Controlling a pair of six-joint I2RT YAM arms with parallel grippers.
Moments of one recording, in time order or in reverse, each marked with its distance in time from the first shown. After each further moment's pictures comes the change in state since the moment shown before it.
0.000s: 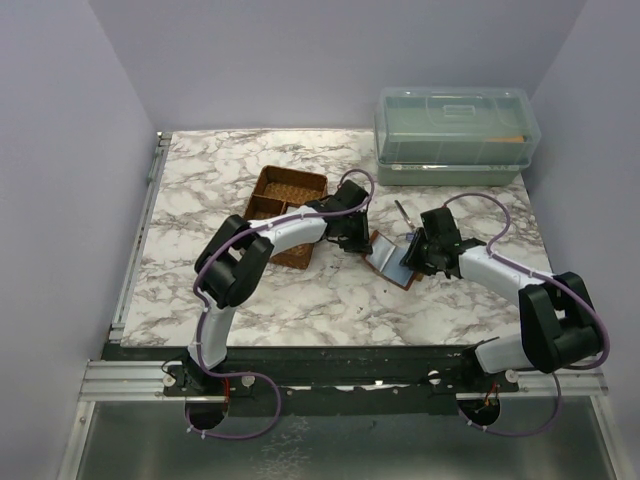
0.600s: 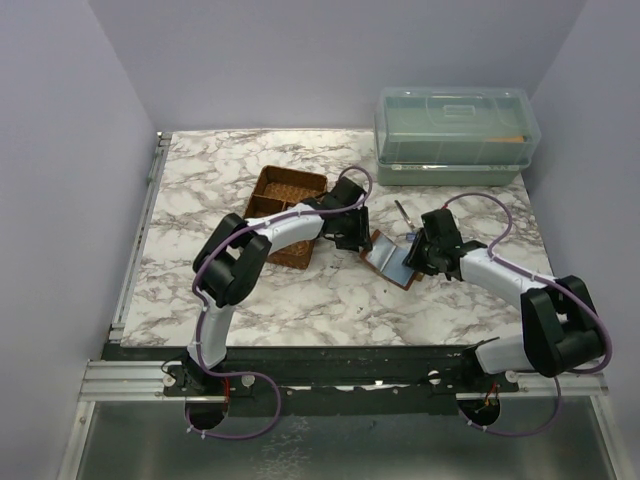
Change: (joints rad) left arm 0.027 -0.001 0.000 -0.002 0.003 0.053; right arm 0.001 -0.019 -0.018 0.019 0.049 -0.016
